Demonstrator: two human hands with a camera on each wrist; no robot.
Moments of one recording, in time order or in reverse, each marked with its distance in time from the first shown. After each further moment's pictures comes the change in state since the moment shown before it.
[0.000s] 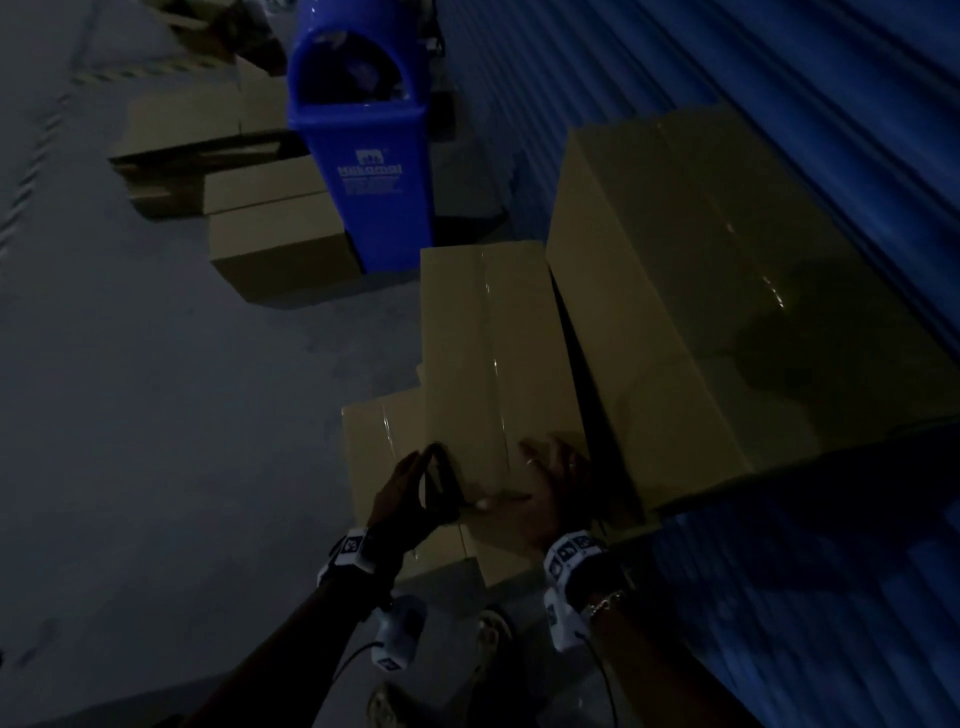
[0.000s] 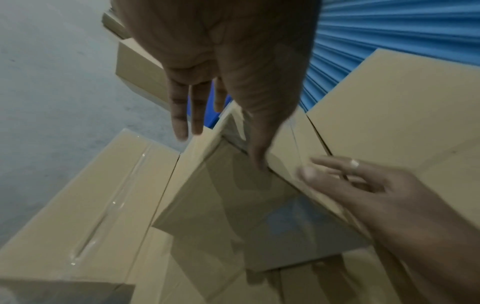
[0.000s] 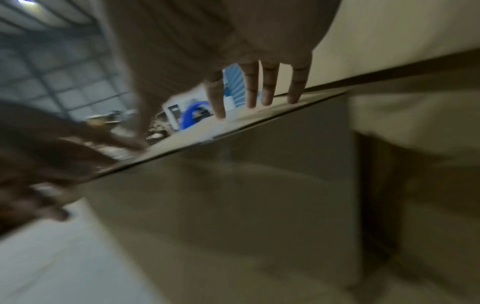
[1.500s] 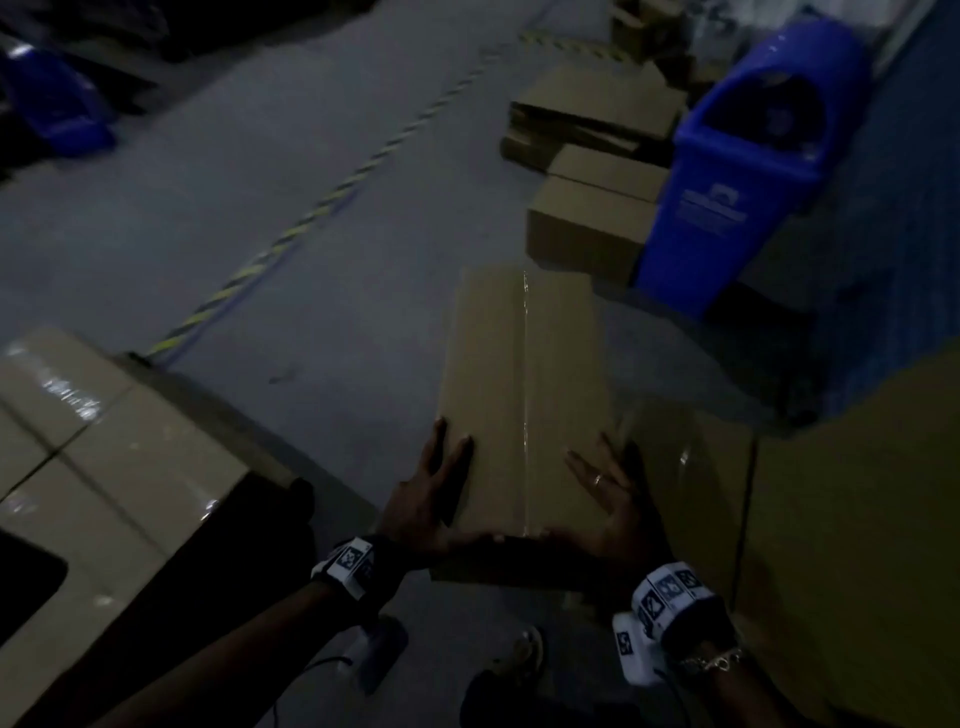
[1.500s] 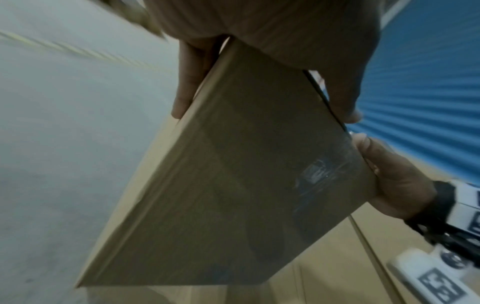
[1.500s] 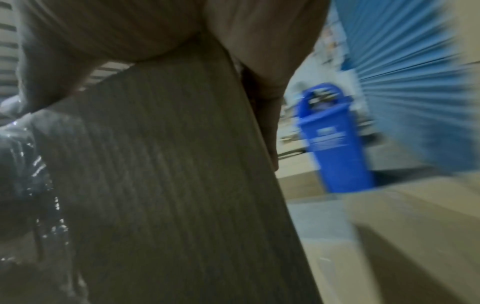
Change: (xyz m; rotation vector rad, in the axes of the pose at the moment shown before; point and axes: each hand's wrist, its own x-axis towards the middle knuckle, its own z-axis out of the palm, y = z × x) left_hand -0.229 -0.076 -0.048 -0.082 0.462 -0.174; right_hand -0.024 -0.134 -0.018 0.212 -0.497 -0.822
